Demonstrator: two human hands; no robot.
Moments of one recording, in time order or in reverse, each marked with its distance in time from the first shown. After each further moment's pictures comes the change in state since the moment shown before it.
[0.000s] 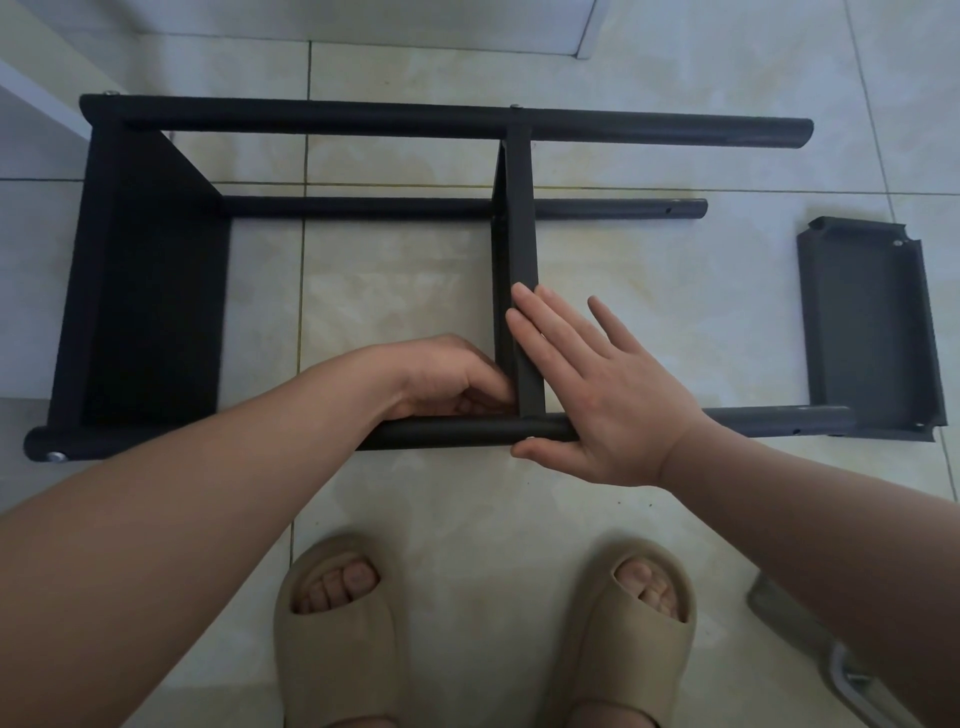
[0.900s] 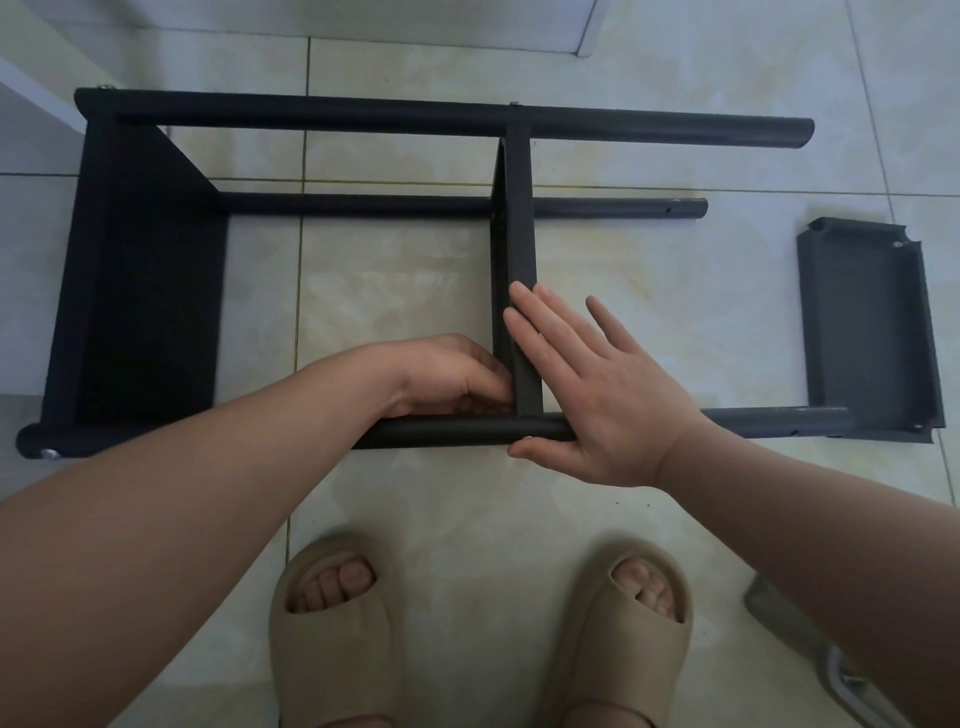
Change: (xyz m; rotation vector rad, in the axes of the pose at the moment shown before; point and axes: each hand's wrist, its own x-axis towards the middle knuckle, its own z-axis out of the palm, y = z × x) left_hand 0.004 -0.002 -0.002 0.062 -0.021 0.039; right_hand 0.000 0.000 -0.001 0.008 -0.008 0.001
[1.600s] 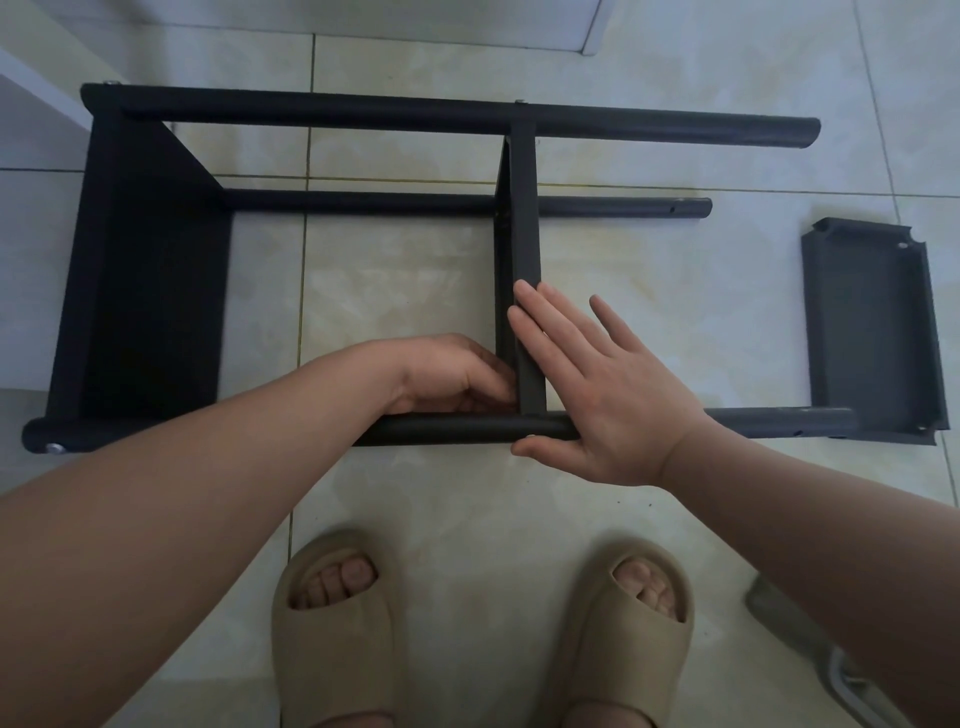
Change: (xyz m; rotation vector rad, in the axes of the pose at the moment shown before) left_hand 0.000 -0.003 -0.002 -0.073 -0.075 -0.013; right_hand 0.000 0.000 0.000 -0.009 0.001 -0.001
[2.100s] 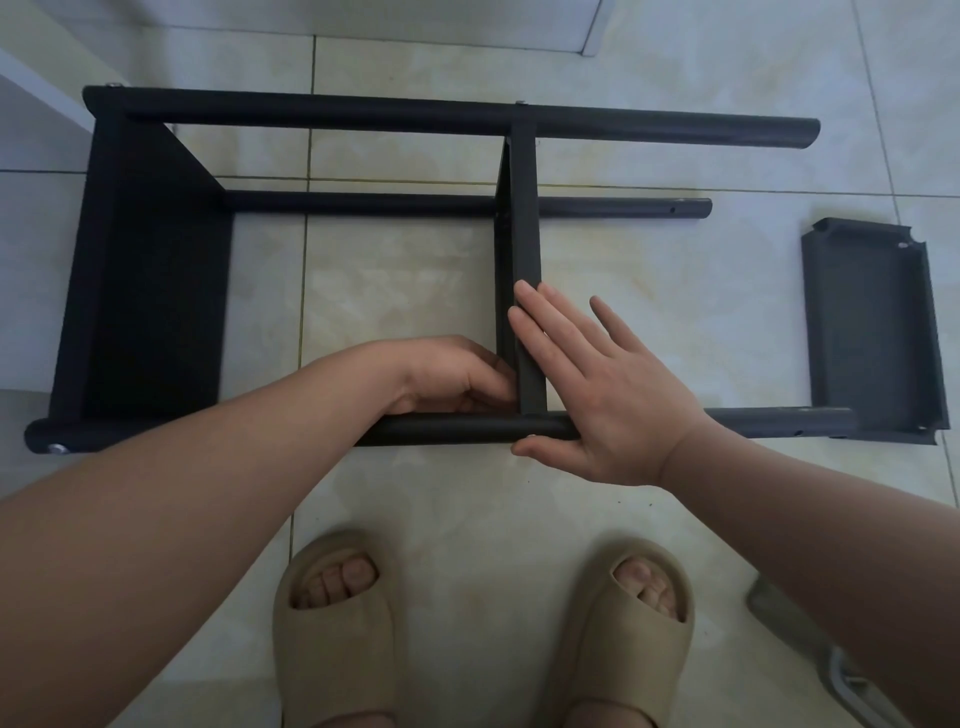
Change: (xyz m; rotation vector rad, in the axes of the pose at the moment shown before) left_hand 0.000 0.001 0.000 0.007 0.004 -0.020; right_hand 0.000 0.000 0.001 0.007 0.011 0.000
